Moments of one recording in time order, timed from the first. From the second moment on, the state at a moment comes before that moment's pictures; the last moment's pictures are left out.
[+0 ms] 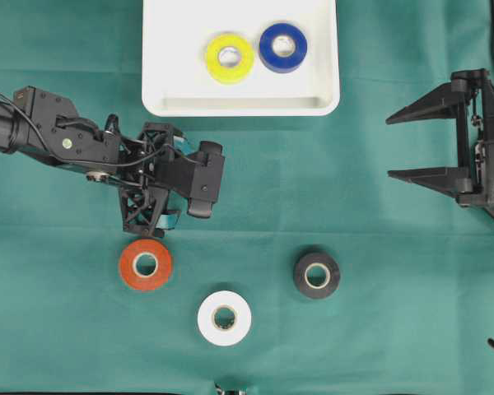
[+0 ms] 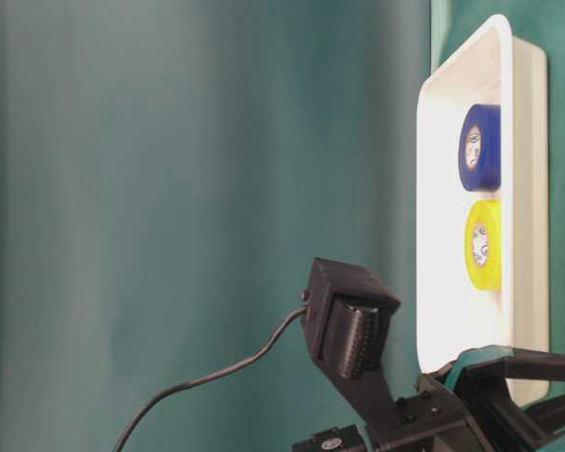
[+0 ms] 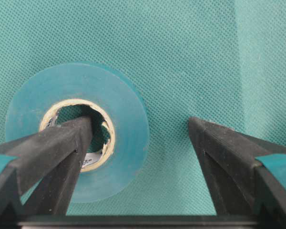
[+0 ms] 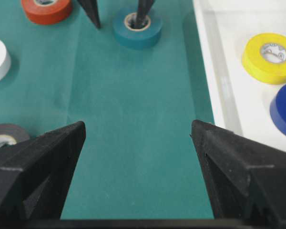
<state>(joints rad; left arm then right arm) -0.06 0.16 0.60 0.00 0.41 0.10 0.03 -0.91 1.19 -0.21 0.15 0.39</state>
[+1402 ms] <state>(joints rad) -0.06 0.15 0.60 0.00 0.46 0.09 0.03 -0.90 1.19 -0.21 0.15 0.40</state>
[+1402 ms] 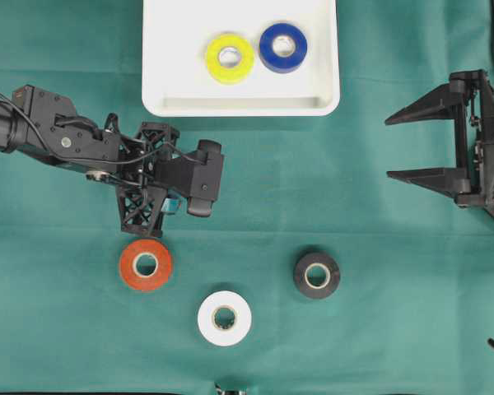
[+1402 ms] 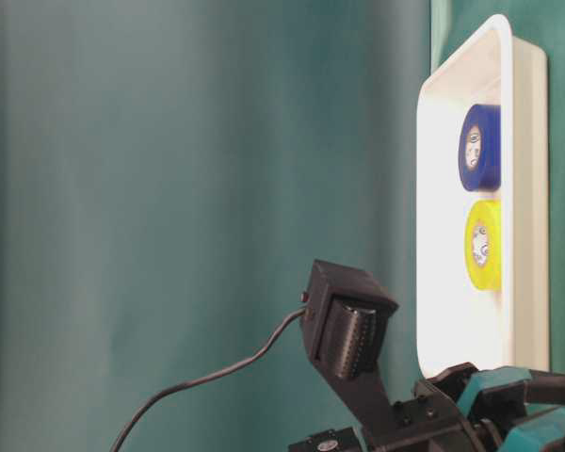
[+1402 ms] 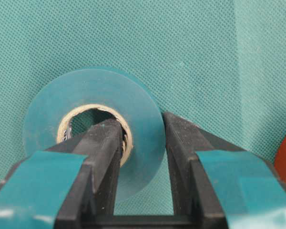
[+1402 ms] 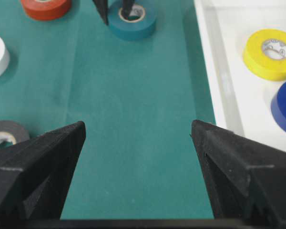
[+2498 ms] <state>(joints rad) -0.04 -0.21 0.41 0.00 0.87 0.09 0.03 -0.90 1.19 -0.21 0.15 0.40</state>
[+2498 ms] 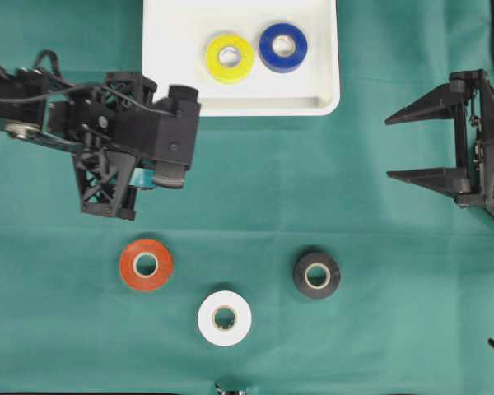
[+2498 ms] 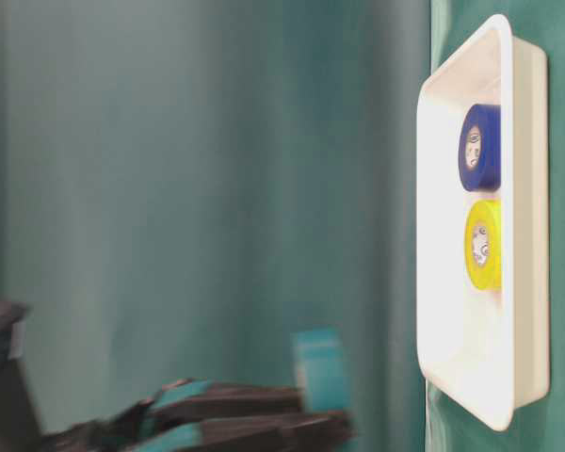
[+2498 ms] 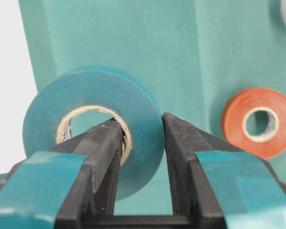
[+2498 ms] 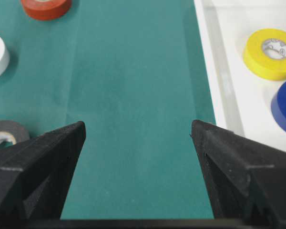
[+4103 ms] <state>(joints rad) -0.05 -0.31 0.25 0.00 1.06 0.09 0.03 -0.90 1.19 -0.21 0.15 0.40</state>
